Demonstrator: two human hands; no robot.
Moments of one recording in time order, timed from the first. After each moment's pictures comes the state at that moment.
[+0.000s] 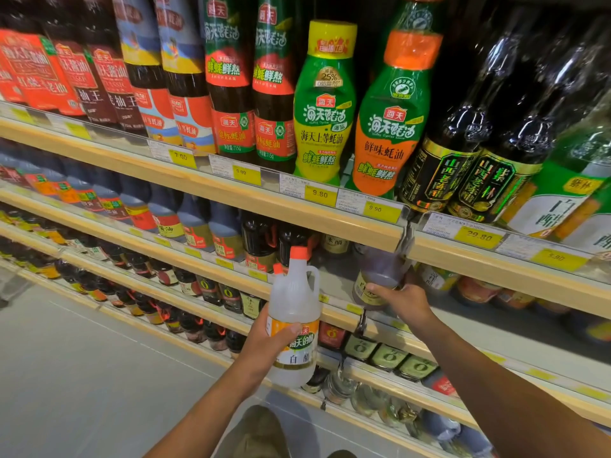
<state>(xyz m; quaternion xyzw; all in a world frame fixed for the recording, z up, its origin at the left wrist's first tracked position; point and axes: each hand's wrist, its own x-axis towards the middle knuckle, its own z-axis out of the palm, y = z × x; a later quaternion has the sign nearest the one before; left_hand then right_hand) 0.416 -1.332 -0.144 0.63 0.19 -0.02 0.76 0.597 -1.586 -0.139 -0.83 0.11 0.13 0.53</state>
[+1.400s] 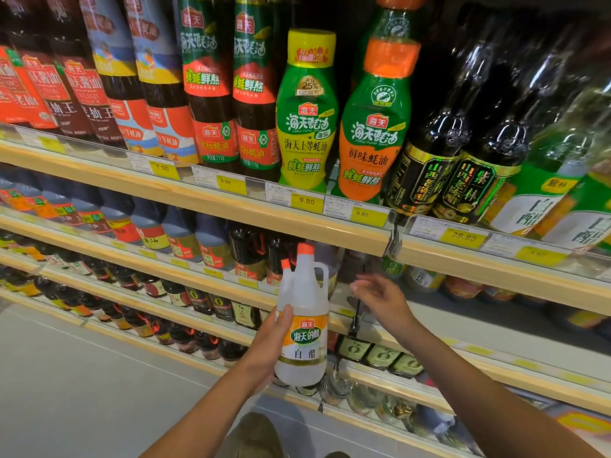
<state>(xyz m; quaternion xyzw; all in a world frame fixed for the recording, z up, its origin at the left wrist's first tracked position) 0.443 -1.341 -0.141 0.58 0.15 -0.10 0.79 0.563 -1.556 -0.107 -0.81 -0.02 0.13 0.57</state>
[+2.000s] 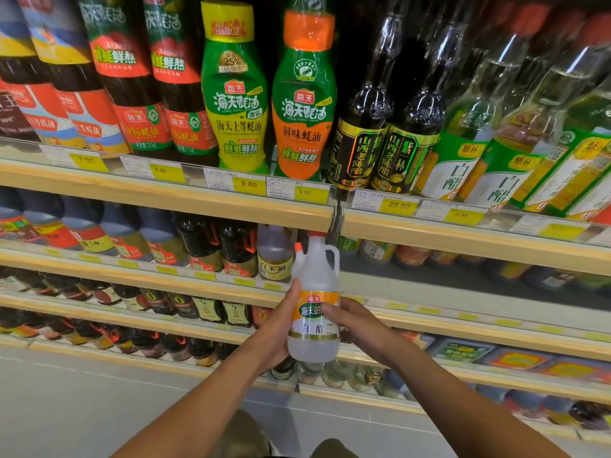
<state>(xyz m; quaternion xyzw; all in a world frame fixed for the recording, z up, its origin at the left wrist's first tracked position) 0.465 -1.419 -0.124 0.49 0.08 -0.24 0.83 0.486 -1.596 -0.096 -0.71 -0.02 0.32 0.63</state>
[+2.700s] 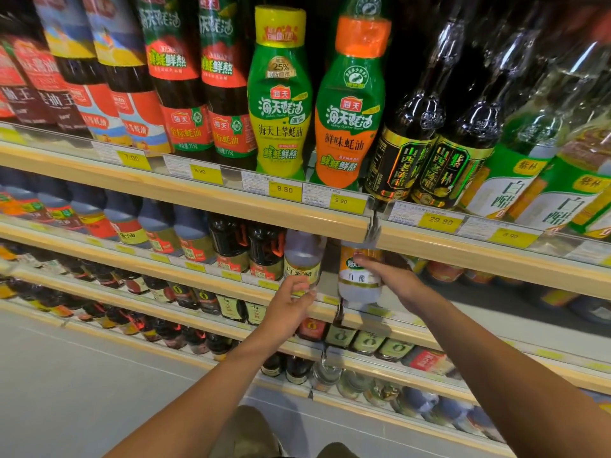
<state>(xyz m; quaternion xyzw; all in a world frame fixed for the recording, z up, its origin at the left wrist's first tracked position) 0.492 -1.385 -0.127 0.71 0.13 -0.06 0.69 0.591 -1.604 -0.083 -0.80 0.09 0.24 0.55</state>
